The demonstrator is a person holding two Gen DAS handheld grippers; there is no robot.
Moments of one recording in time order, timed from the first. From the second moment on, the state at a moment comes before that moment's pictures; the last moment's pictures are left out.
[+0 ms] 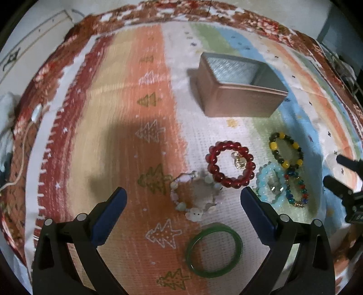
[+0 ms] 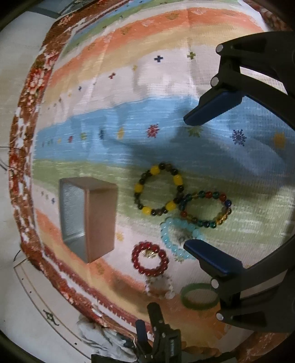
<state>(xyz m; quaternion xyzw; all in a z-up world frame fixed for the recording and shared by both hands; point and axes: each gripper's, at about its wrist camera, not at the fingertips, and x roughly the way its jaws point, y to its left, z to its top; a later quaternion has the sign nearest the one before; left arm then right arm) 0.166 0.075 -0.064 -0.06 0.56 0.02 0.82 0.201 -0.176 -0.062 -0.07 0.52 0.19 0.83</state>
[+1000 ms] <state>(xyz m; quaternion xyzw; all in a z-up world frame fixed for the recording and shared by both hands) 0.193 0.088 -0.111 -0.07 0.63 0.02 0.77 0.222 -0.161 -0.109 -0.14 0.59 0.17 0.78</state>
